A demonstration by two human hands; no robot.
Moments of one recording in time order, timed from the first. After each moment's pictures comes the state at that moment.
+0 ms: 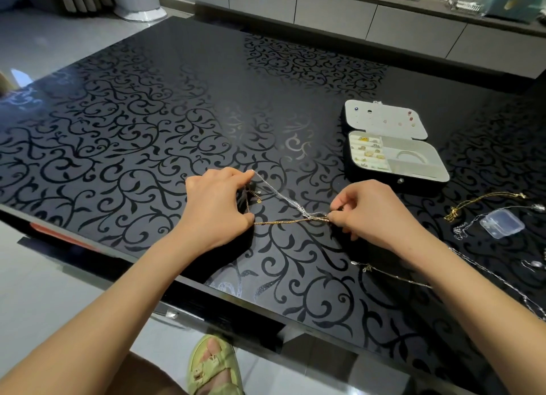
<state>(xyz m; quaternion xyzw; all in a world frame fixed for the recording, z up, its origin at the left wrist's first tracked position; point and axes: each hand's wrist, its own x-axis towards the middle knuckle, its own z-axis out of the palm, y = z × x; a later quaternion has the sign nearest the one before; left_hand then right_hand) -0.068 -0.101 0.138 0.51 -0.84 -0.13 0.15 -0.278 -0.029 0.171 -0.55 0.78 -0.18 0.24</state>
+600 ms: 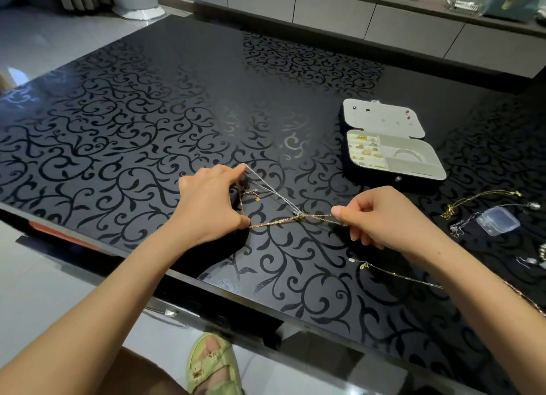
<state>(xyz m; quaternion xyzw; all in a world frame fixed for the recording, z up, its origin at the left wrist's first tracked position) -0.064 -0.103 0.144 0.52 -0.83 -0.16 0.11 -0.288 -0.008 0.179 -0.53 0.76 -0.21 0.31</state>
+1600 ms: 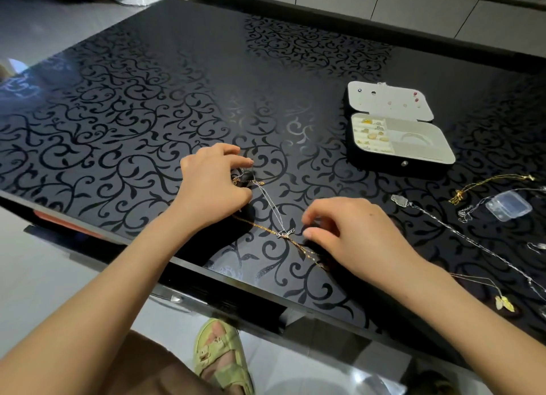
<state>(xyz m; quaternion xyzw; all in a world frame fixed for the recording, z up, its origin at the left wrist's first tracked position) -0.068 -0.102 0.150 0.53 -0.81 -0.19 0.16 -0.243 0.013 0.173 -0.70 0.69 -0.10 0.14</state>
